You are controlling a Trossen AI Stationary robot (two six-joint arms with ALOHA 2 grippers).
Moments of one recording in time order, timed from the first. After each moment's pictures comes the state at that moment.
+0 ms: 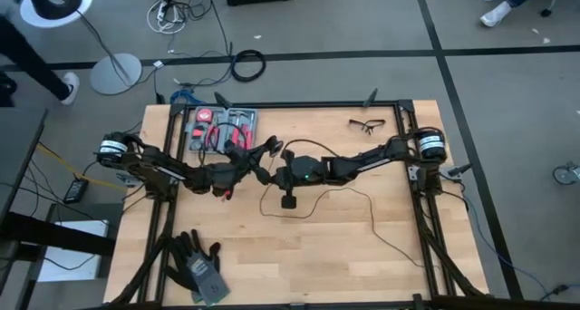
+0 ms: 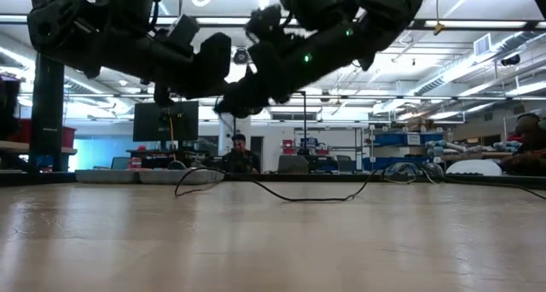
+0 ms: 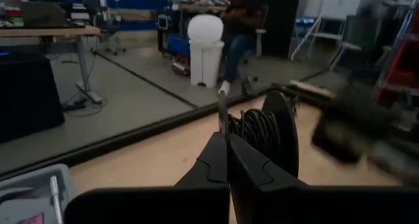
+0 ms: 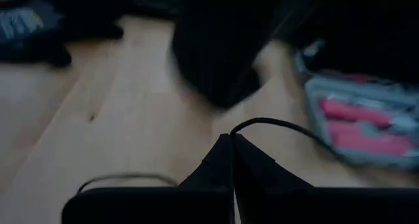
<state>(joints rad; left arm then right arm) -0.08 1.52 0.44 1.00 -0.89 -0.19 0.02 1.92 1.13 0.37 0.11 -0.15</state>
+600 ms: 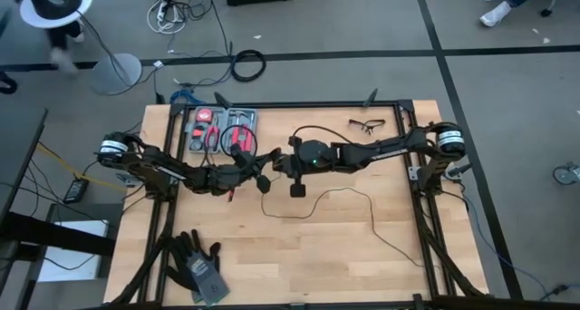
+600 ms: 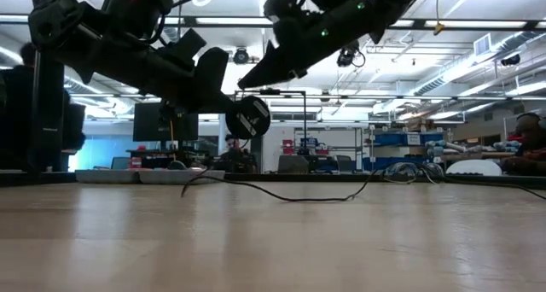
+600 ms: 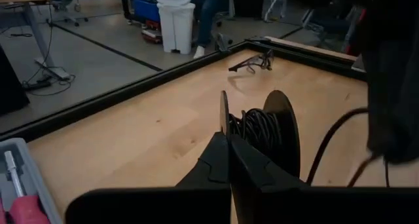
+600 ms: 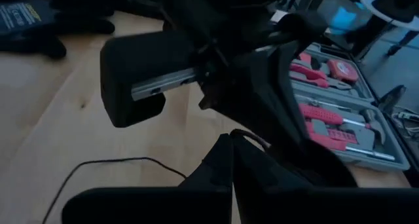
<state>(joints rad) -0.07 1.52 0.44 0.83 -0.72 -0.27 -0.03 1.75 1.13 0.16 0.07 -0.23</state>
